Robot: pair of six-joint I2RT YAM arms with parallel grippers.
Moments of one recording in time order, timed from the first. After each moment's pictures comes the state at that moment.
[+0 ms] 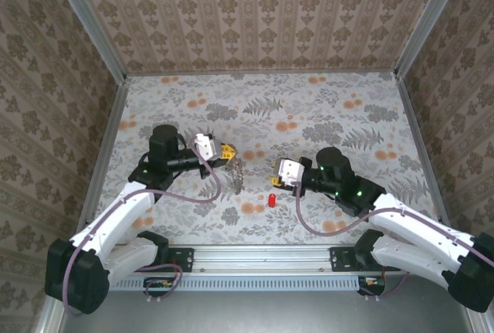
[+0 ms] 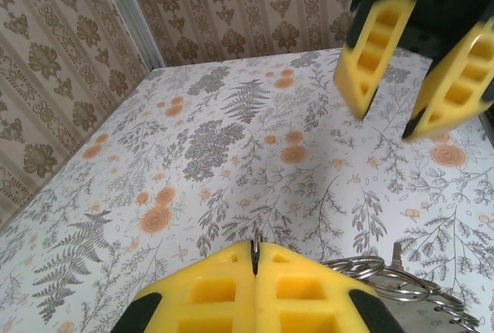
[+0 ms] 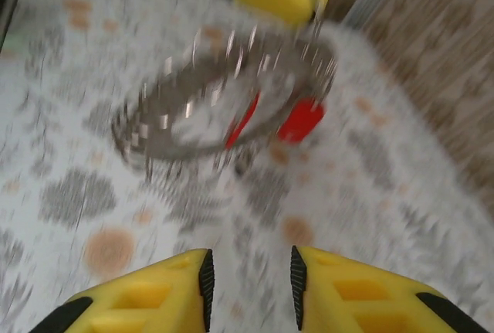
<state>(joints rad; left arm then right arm) -0.44 1.00 0.65 0.01 0.88 0.52 0.75 0.90 0.60 -0.04 -0.30 -0.59</state>
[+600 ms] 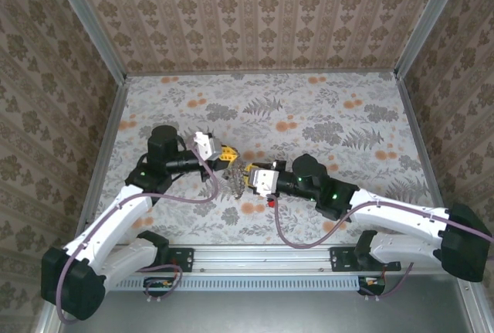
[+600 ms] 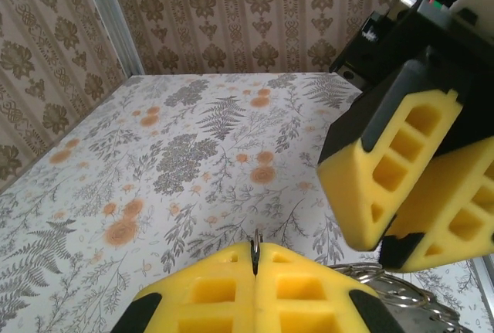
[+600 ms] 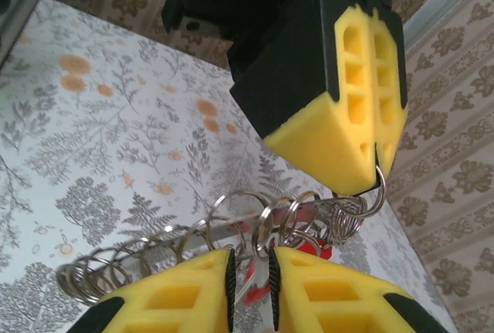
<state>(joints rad) -0.48 0.95 0.68 -0.05 0.89 0.39 0.96 1.11 0.65 0.23 -0.10 -0.66</state>
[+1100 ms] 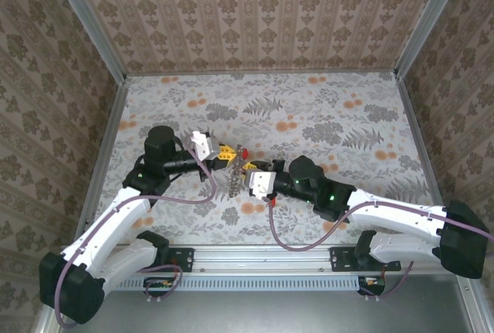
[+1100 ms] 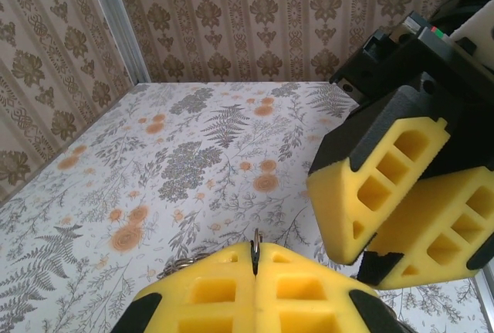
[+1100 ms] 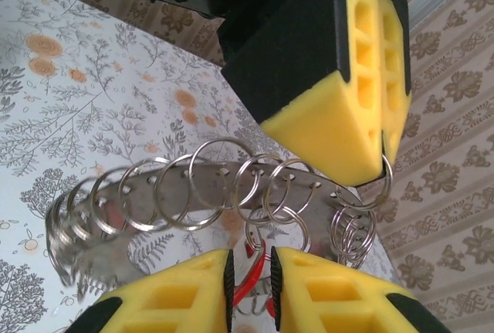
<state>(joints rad) -0.48 0.92 0.68 -0.05 0.88 0.37 1.00 1.12 0.66 0.25 -0.02 -0.72</state>
